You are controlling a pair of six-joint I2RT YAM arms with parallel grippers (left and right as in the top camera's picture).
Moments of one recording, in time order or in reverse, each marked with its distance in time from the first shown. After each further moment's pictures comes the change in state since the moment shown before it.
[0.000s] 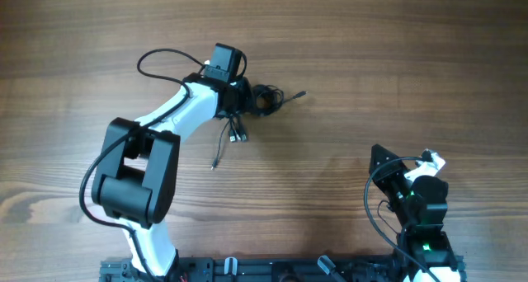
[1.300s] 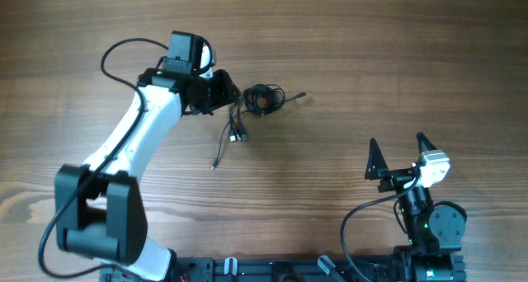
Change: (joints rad) left arm 0.127 -0.246 0.000 -0.204 0.188 0.175; right arm 0.000 -0.476 0.000 -0.029 0.013 -0.812
